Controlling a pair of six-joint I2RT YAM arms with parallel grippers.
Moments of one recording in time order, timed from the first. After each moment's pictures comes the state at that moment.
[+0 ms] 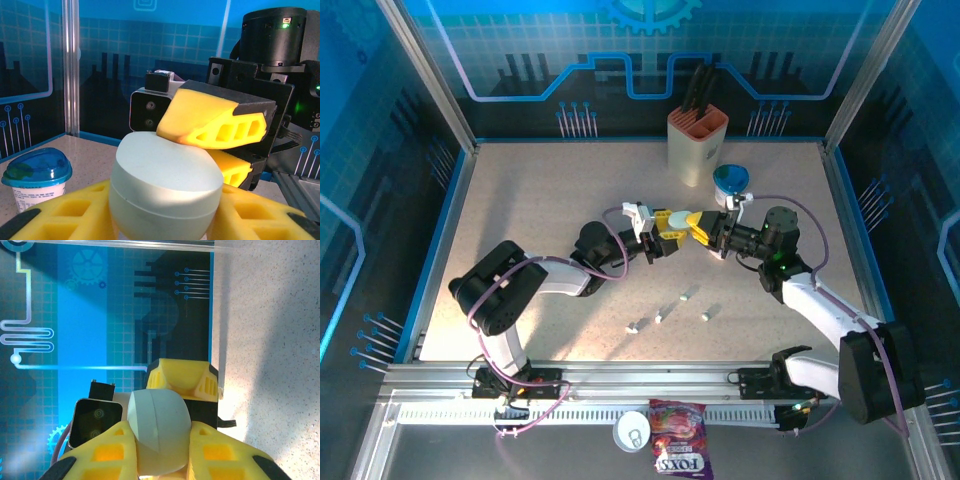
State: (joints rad) left arm -0.65 1.77 0.72 1.29 0.56 -0.22; right arm 0.24 1.17 0.55 0.53 -0.87 1.43
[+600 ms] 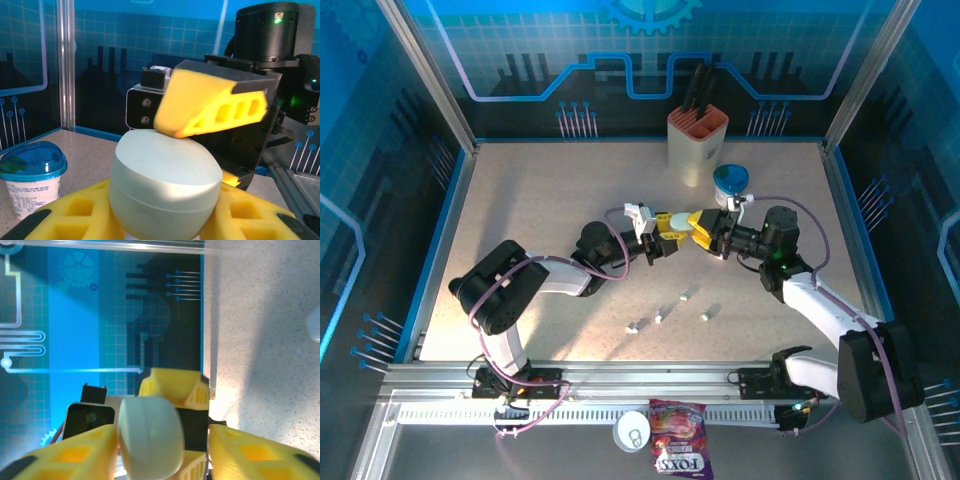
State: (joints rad) left arm -0.65 1.78 0.72 1.28 0.58 -0.23; right arm 0.22 1.18 0.55 0.48 -0.87 1.39
